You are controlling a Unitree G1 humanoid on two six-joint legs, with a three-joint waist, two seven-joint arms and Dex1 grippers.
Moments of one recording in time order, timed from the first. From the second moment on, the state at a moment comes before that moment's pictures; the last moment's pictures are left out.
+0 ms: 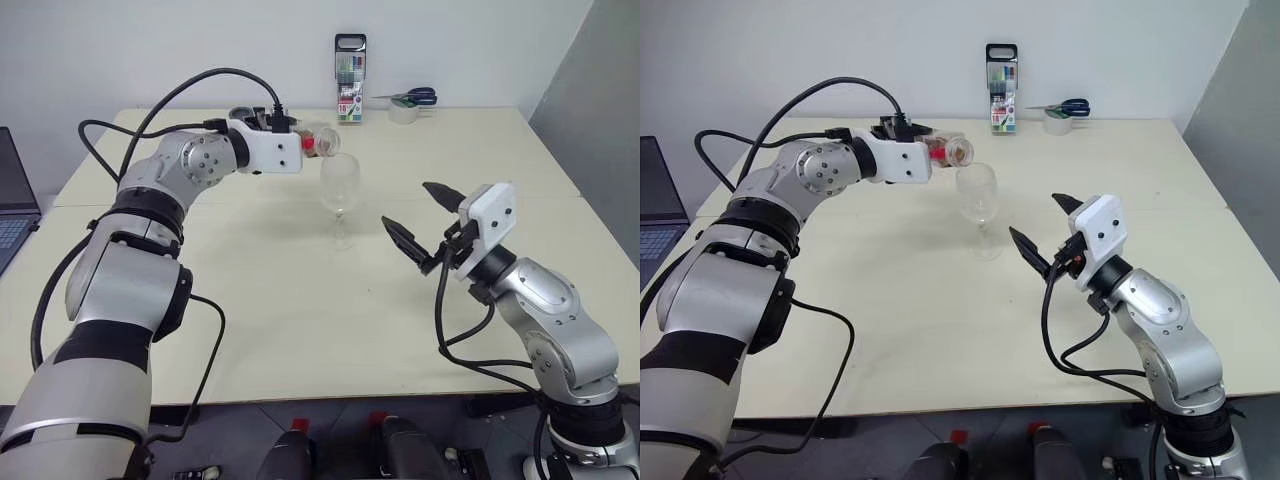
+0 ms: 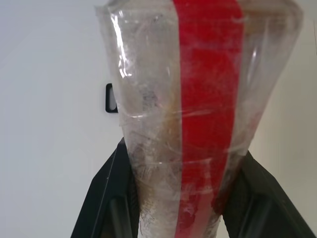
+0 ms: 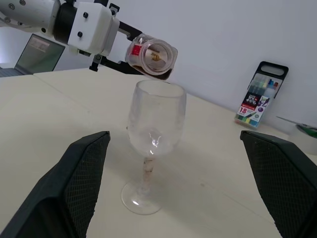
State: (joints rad) left arm -1.40 0.59 -0.40 1.29 0.62 -0.72 -0.37; right arm -0.33 -0.44 0.02 -0.56 0.35 0.51 0.41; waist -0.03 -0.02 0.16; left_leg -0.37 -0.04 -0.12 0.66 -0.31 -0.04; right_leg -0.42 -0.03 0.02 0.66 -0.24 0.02
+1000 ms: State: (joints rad) left arm -1.47 0.61 -0.52 1.31 0.76 -0.75 -0.22; right arm -0.33 -0.43 0.02 -0.57 0.34 0.51 0.41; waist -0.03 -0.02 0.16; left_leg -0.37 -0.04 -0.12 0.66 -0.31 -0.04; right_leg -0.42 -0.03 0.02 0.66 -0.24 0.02
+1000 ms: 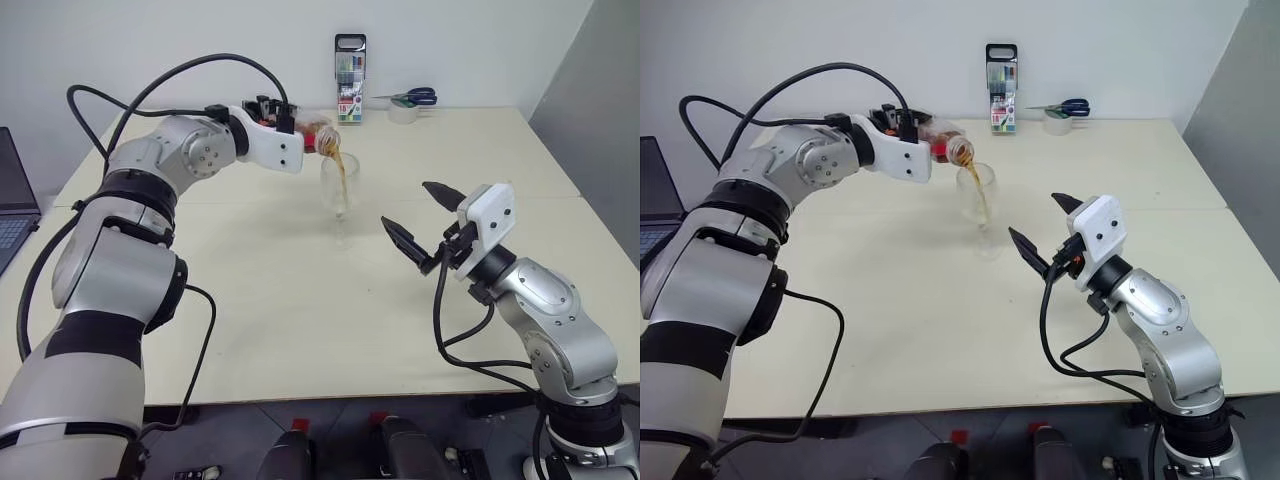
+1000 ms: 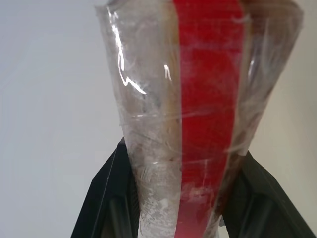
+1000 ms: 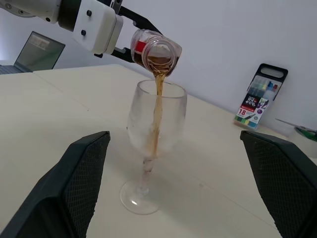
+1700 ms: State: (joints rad) left arm -1.51 0.62 -0.56 1.31 0.81 -0.74 -0.18; right arm -0.33 -0.43 0.02 -0.57 0.34 0.51 0.41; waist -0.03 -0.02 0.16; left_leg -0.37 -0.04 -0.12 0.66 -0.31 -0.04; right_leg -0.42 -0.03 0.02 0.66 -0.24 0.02
